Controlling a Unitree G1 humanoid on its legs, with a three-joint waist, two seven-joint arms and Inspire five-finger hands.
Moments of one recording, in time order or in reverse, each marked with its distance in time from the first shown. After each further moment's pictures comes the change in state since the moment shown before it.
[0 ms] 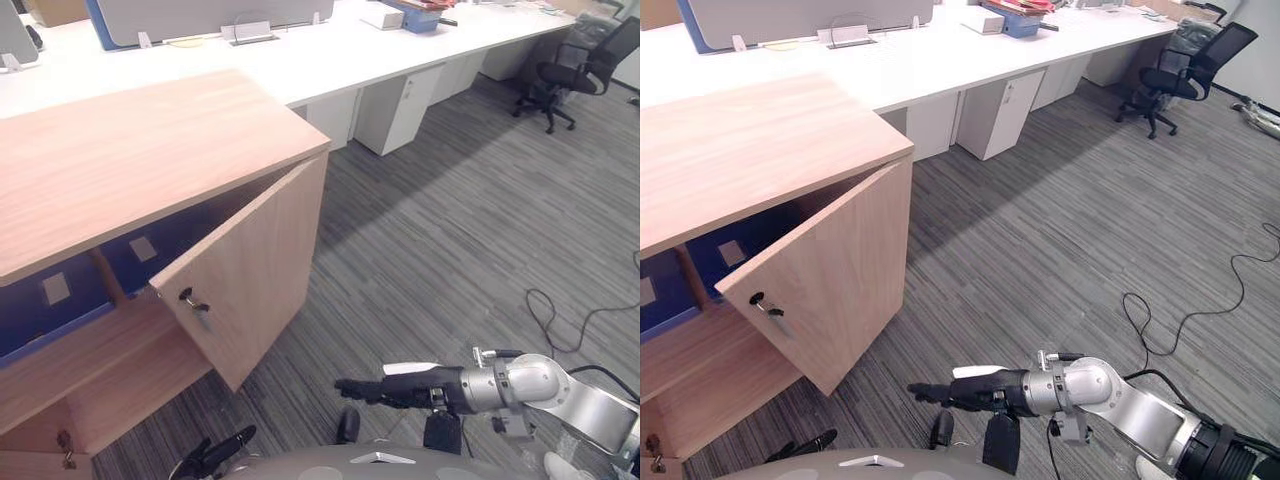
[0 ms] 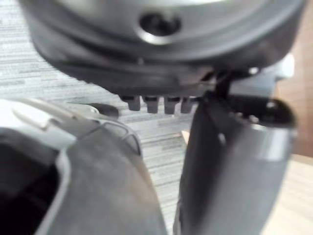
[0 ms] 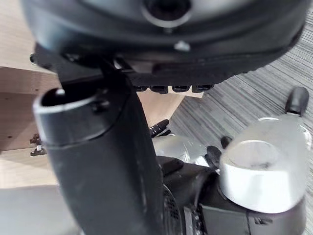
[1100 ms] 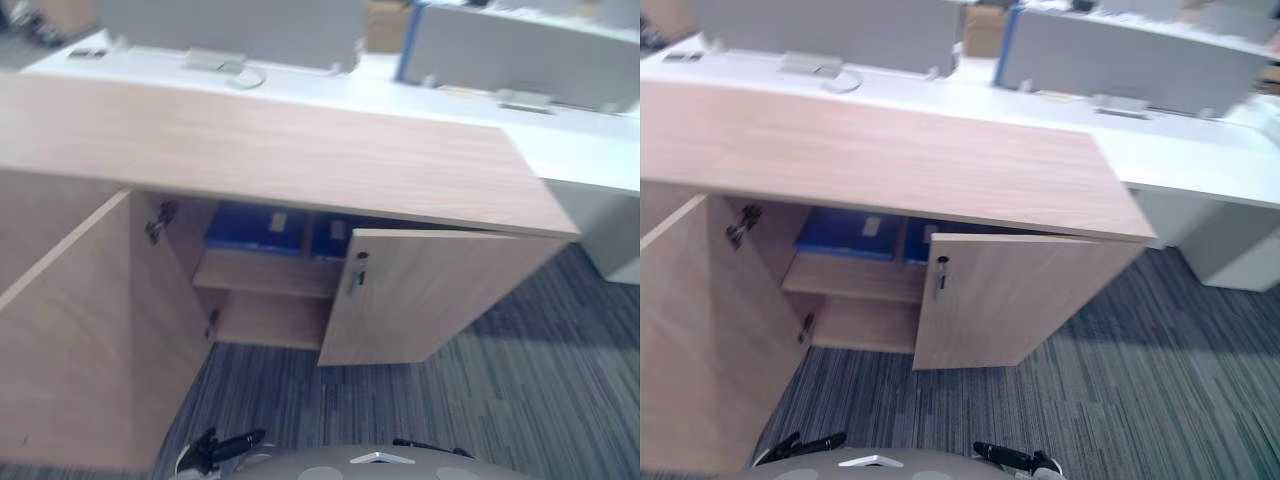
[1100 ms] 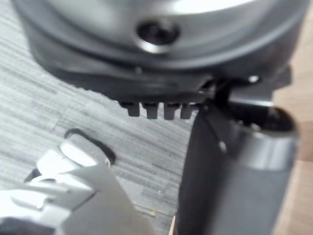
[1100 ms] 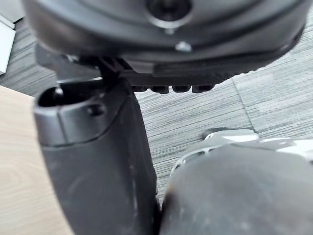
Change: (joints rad) left arm -0.021 0.001 -0.150 -0.059 0.150 0.001 0.086; right arm 0.078 1.025 -1.061 1.496 -0.300 0.039 -0.751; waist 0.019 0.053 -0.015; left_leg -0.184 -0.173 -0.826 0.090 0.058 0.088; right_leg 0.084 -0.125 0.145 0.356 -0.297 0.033
